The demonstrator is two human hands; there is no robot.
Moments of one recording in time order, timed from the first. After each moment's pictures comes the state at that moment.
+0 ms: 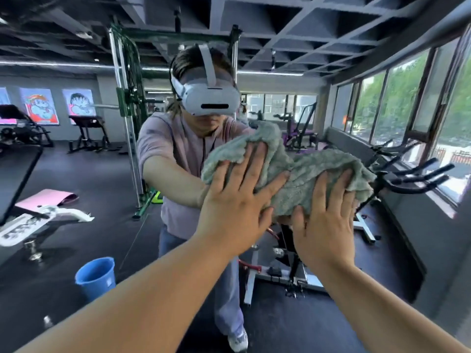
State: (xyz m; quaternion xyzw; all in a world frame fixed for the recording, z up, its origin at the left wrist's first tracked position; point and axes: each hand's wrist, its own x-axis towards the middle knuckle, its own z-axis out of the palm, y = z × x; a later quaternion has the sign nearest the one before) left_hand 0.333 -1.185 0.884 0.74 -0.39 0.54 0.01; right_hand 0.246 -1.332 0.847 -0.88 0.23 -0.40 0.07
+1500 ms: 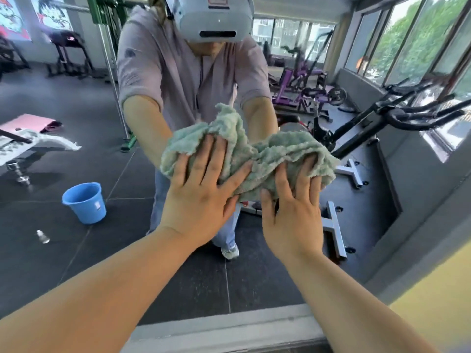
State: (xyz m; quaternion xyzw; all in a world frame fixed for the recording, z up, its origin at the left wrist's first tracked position) left_hand 0.315 -1.212 0.697 0.78 -0.37 0.51 0.02; right_hand 0.212 -1.359 0.695 -0.93 0.16 -0.31 0.12
